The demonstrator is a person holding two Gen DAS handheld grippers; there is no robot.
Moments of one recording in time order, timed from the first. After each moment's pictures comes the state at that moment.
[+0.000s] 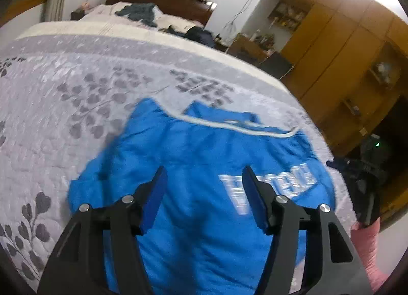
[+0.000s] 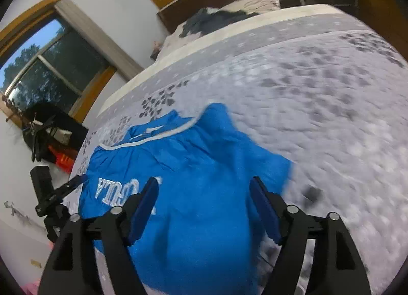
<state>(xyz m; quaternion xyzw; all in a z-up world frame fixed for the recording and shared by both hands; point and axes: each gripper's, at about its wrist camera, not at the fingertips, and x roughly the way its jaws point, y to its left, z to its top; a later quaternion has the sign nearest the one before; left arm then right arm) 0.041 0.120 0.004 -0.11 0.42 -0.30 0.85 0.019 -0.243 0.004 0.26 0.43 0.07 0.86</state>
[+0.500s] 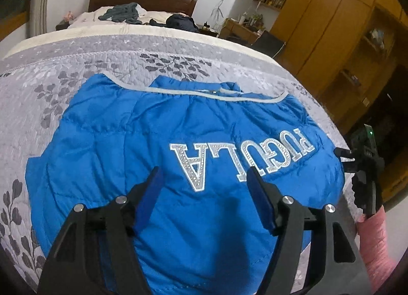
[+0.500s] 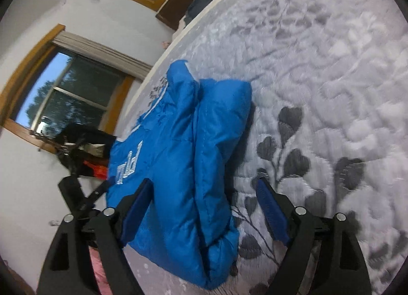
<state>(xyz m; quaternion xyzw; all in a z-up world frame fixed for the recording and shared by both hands) 0.011 0.067 -0.023 -0.03 0.43 -0.30 0.85 -0.010 -0.279 -0.083 0.41 0.43 0.16 0.79</state>
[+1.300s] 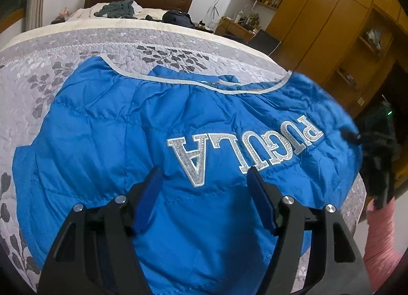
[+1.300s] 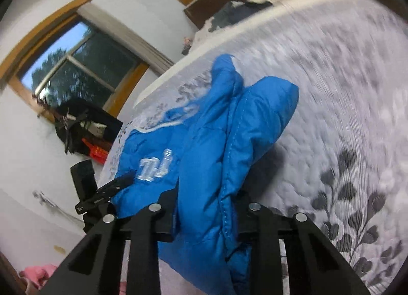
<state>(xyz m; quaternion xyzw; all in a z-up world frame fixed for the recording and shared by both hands) 0.011 0.075 -0.039 -0.05 0.44 -0.32 0.84 0.003 -0.201 0.011 0.29 0.41 0.18 0.85</state>
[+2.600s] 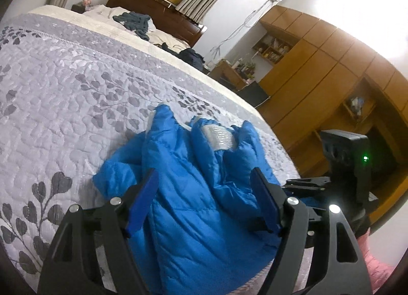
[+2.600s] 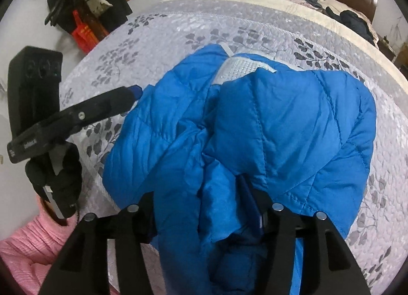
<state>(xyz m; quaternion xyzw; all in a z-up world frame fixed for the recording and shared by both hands) 0.027 0.208 -0.010 -0.22 0.37 -0.35 0.83 0.089 0.107 0.018 -0.03 0.56 0.22 0.80</state>
